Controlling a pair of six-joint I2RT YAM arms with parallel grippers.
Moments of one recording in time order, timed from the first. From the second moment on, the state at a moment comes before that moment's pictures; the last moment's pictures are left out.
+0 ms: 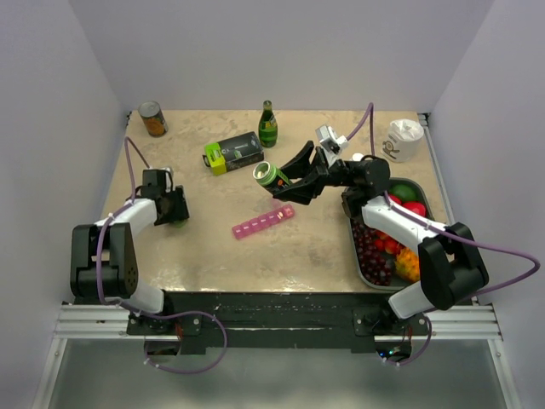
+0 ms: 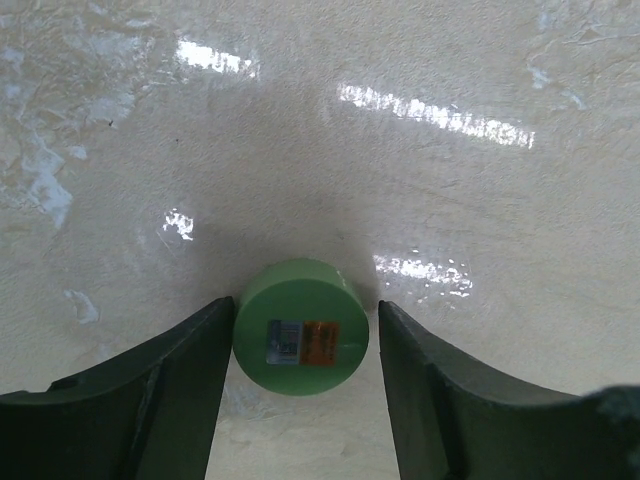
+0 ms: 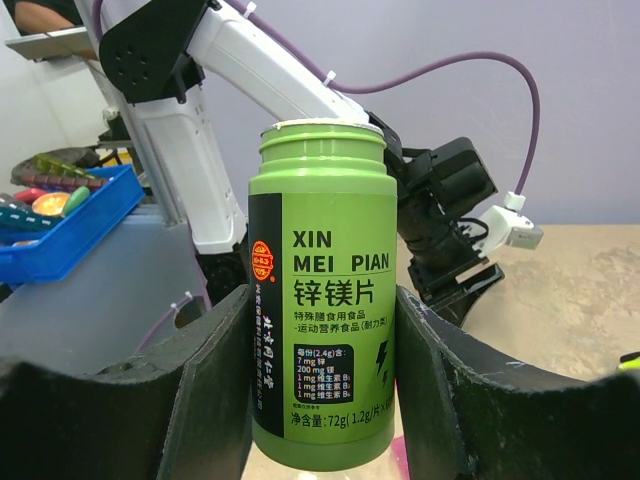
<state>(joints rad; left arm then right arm) 0.07 1.51 0.75 -0.26 0.00 -0.20 0.48 1.49 0.91 1.27 -1.15 0.75</state>
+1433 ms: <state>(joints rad) -0.19 1.04 0.41 0.58 0.89 -0.97 0.48 1.40 0.91 0.12 -1.03 -0.32</state>
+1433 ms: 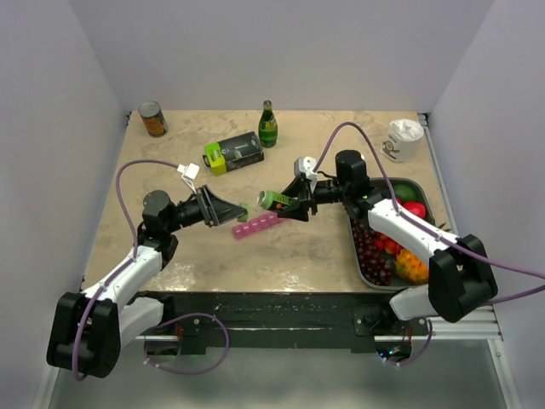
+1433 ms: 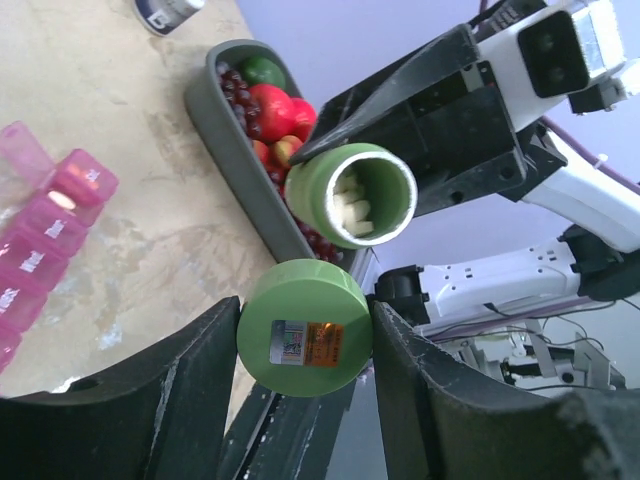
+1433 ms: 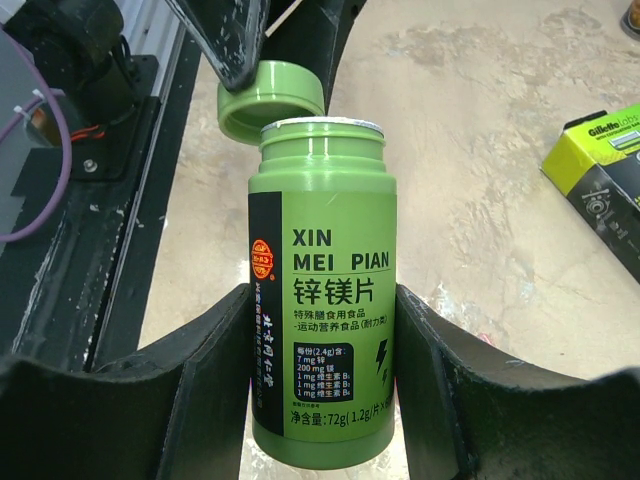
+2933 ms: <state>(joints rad) -0.28 1.11 0.42 0.63 0.81 -1.03 0.59 1.43 0.91 0.01 -0.93 -0.40</state>
